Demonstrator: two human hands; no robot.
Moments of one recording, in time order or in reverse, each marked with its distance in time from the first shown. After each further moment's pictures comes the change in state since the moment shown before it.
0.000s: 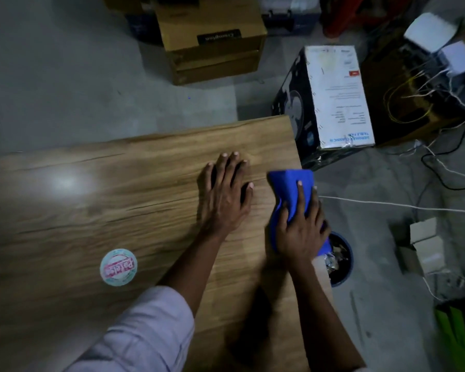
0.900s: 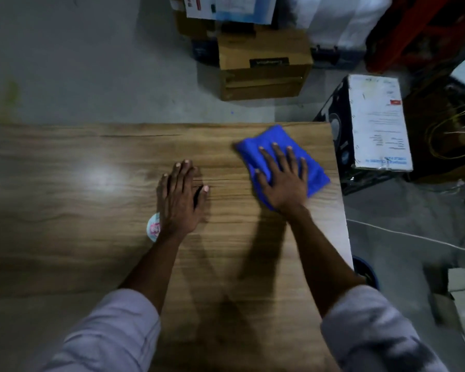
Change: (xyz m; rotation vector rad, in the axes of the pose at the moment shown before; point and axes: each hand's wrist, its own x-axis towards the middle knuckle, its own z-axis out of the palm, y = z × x) left_hand -0.115 -0.141 -0.043 0.067 0.144 -0.265; right_hand 0.036 -0.095 0.019 -0.001 -0.142 -0.691
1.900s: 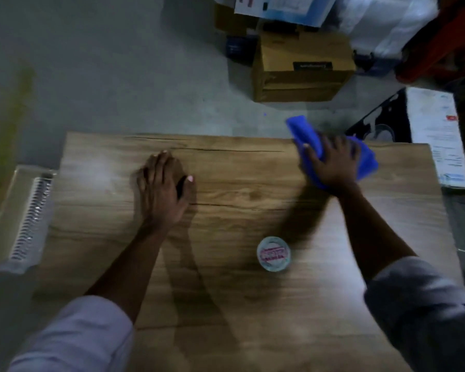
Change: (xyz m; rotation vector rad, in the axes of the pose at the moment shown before) left_hand 0.055 -0.286 -0.067 -0.067 -0.002 -0.140; right_hand 0.119 -0.155 0.023 -0.109 -0.011 0.164
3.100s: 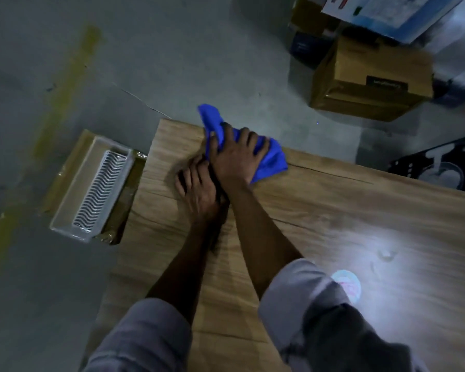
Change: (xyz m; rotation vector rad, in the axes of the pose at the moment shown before) left_hand 0.004 -0.071 -0.021 -0.106 0.227 -0.327; right_hand -0.036 -0.427 0.078 0.058 0.061 -0.095
